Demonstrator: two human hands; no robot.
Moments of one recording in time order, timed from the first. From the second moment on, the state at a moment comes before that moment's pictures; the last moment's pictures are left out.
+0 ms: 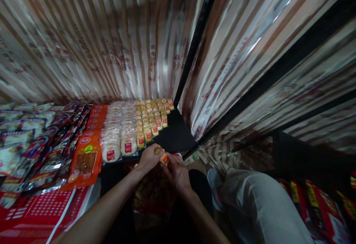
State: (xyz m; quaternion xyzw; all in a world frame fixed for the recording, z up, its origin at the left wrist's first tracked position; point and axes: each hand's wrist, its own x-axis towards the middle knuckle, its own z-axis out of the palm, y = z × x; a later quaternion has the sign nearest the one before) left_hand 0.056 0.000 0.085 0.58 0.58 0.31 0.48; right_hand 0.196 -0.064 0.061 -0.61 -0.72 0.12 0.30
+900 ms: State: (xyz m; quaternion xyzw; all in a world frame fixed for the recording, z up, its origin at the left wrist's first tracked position) left_hand 0.088 0.049 0.073 0.61 0.59 0.37 0.38; right_hand 0.186 0.082 0.027 -0.70 -0.55 0.17 0.42
